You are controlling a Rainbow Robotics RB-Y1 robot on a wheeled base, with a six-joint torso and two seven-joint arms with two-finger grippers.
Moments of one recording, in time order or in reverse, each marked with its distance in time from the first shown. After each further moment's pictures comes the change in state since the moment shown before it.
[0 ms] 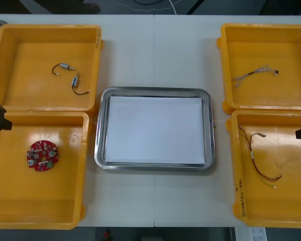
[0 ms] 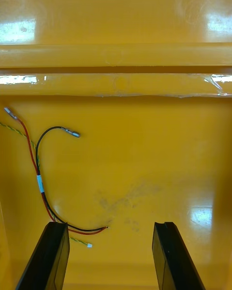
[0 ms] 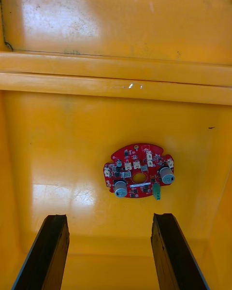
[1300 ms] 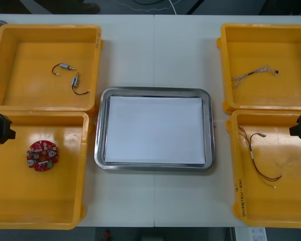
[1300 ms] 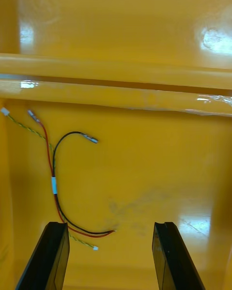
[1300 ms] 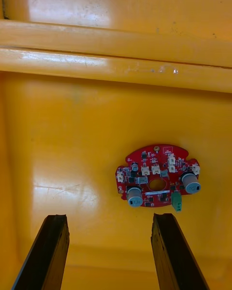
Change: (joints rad) right arm 0.000 -0.015 0.079 -0.089 0.010 0.000 -0.041; left arm 0.103 -0.002 -0.059 0.024 -0.077 -0.137 0.000
